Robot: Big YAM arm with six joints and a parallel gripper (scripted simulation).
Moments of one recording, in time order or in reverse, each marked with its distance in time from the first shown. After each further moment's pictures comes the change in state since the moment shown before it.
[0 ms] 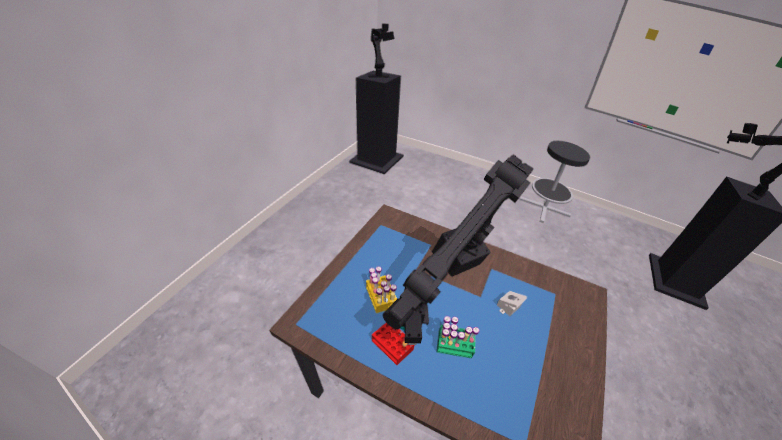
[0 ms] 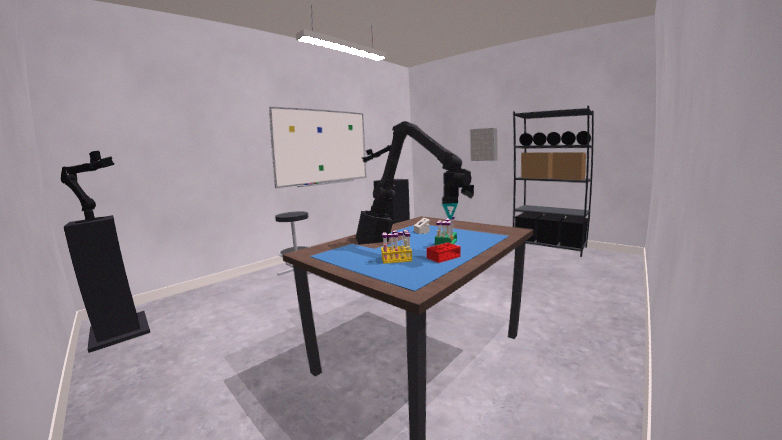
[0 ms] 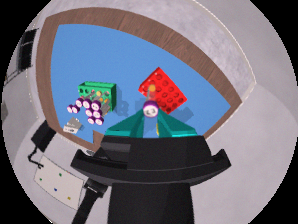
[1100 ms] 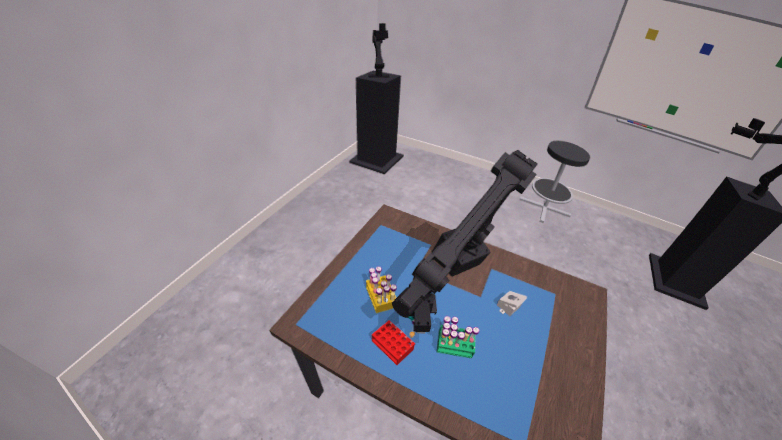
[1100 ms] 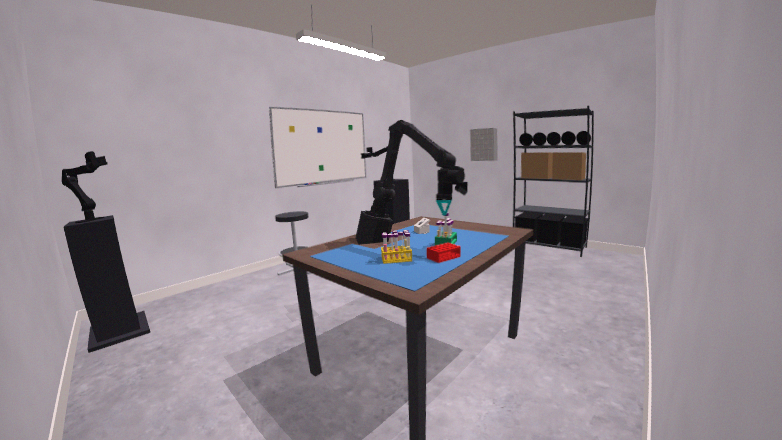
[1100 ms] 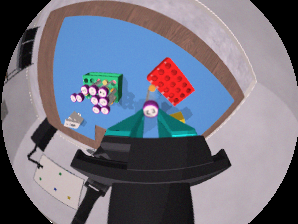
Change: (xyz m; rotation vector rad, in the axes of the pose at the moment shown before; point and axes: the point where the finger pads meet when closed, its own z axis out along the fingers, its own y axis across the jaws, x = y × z) arm 0.029 0.024 -0.012 -0.002 0.002 -0.001
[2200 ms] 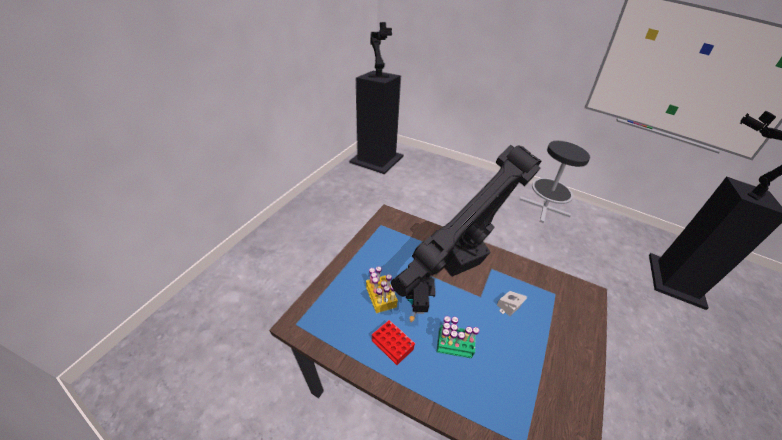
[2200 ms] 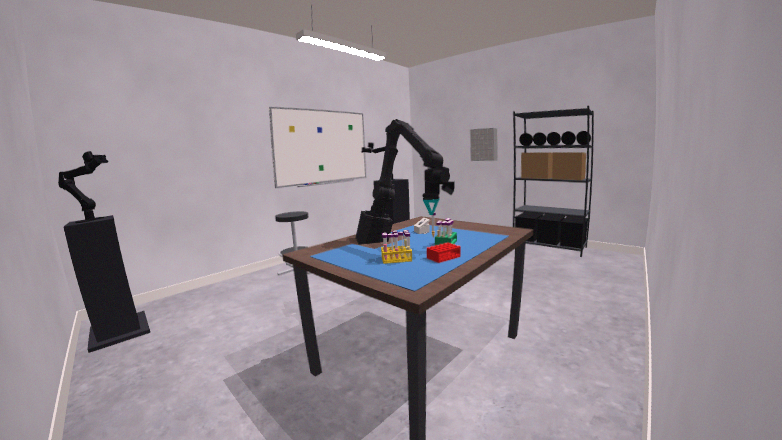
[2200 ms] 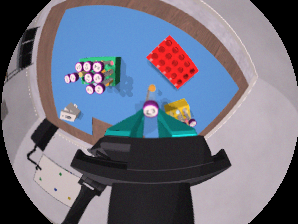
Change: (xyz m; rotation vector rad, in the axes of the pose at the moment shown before) arm 0.060 0.001 -0.002 0.000 -0.002 0.018
